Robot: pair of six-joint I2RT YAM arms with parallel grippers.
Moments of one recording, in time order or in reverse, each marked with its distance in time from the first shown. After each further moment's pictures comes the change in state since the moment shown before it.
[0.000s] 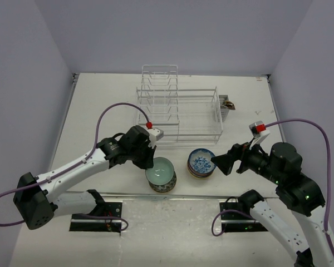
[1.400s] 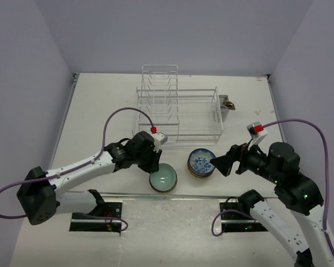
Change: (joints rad) left arm -0.055 0.055 -0.097 0.172 -0.025 -0.035; right arm 0.000 0.000 -0.017 -0.006 -0.021 -0.002
